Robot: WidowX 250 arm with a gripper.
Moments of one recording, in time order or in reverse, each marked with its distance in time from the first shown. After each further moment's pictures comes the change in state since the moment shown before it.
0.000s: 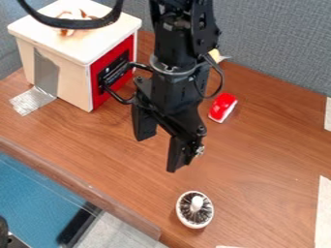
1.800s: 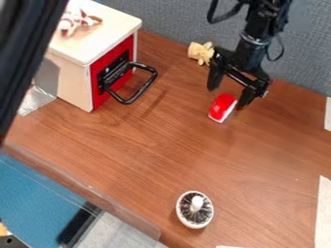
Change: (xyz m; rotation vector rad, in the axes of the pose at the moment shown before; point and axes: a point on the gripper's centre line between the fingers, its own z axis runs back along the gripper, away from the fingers) arm 0.189 0.067 -0.070 0.138 0.052 0.165
